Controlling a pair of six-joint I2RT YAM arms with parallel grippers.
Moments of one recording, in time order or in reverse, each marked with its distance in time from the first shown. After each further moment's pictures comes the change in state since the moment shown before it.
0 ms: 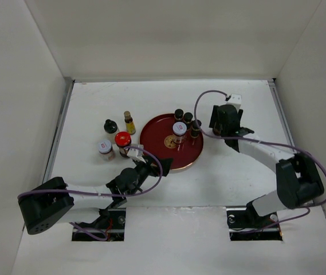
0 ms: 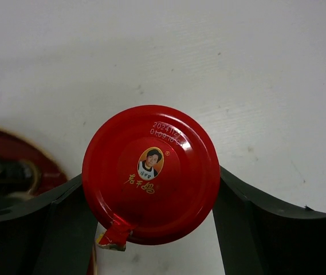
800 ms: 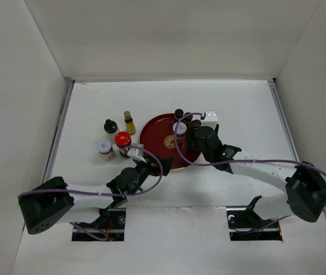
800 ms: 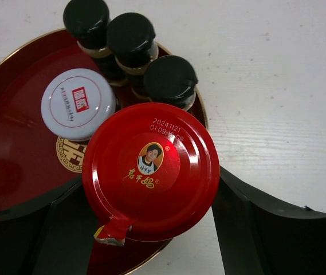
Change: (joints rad) left arm 0.000 0.002 0.007 0.000 0.000 -0.003; right arm 0.412 -0.164 -0.123 -0.020 0.092 0.107
